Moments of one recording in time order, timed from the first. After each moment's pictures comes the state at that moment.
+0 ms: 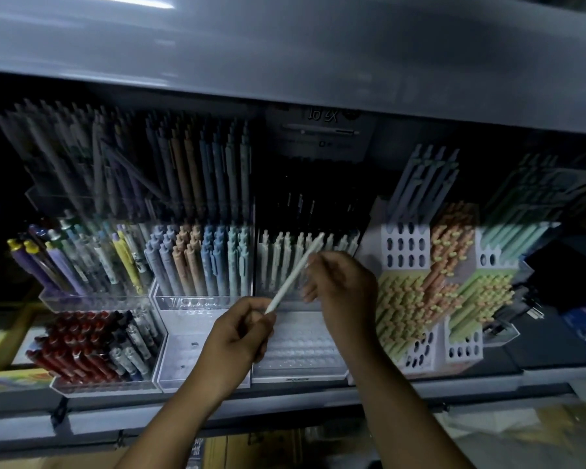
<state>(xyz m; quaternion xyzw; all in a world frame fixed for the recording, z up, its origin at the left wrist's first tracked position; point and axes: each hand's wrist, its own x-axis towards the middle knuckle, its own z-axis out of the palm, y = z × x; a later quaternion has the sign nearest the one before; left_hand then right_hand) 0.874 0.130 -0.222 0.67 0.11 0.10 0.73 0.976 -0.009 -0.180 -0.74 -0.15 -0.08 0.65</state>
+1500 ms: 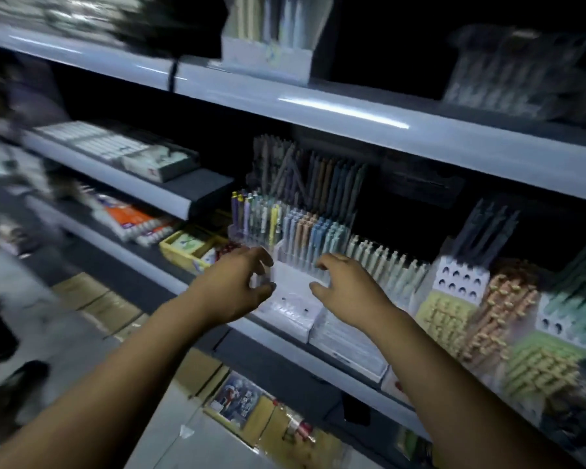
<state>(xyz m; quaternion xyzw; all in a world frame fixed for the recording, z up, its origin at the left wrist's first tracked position) 0.706 0.110 -0.093 0.93 0.25 0.16 0.21 0.895 -0.025 -0.095 -0.81 -0.55 0.06 0.18</state>
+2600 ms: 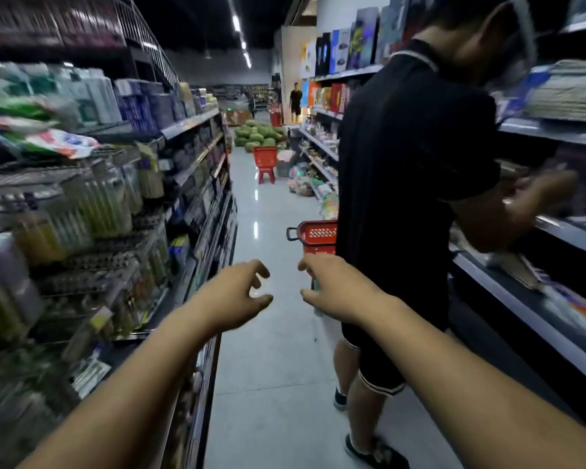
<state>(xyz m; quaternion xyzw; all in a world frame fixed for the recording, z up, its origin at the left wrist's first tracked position) -0.159 0.249 -0.027 0.67 0.71 0.18 0.09 0.044 0.323 -0.022 -0.42 -0.89 0.12 0.14</state>
